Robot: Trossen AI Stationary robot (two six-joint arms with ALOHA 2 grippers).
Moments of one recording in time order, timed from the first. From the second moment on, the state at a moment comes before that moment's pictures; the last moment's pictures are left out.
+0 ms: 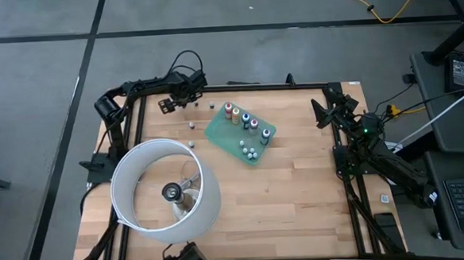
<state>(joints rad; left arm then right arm) 0.75 1.86 1.26 -0.90 -0.39 -1.35 -0.77 0.00 0.01 0.25 0.06 0.25</state>
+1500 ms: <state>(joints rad) 0.77 1.86 1.21 -0.81 -0.37 -1.33 -0.77 0.00 0.01 0.25 0.06 0.25</state>
